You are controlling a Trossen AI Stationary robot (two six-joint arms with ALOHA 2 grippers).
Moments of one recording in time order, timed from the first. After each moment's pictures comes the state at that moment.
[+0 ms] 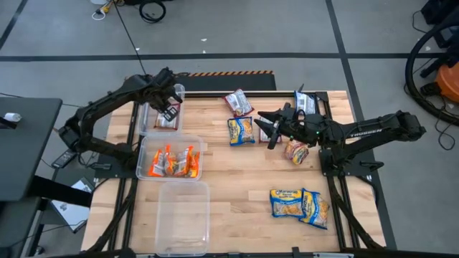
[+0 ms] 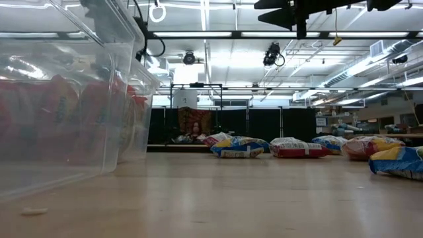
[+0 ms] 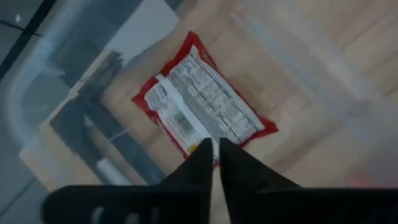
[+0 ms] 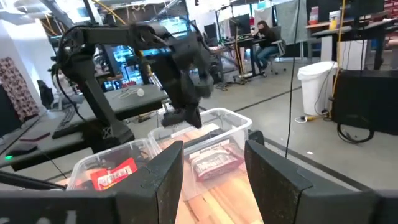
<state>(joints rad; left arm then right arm) 0.78 1.35 1.17 -1.11 -0.22 0.04 0.02 1.04 0.67 0.42 0.45 0.18</state>
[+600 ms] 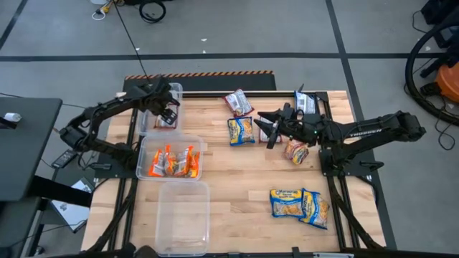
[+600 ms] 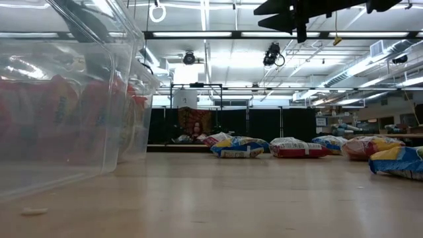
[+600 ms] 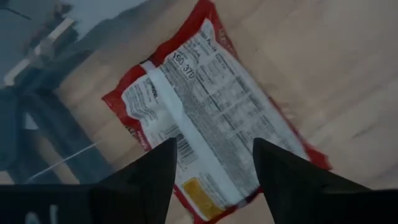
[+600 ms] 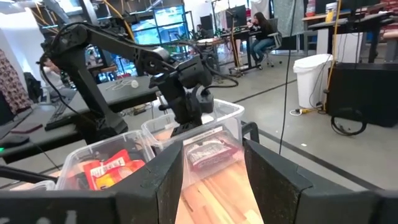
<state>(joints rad) 0.95 1.37 0.84 -0.72 -0.12 0.06 0.00 1.05 0.67 0.38 0.44 0.19</state>
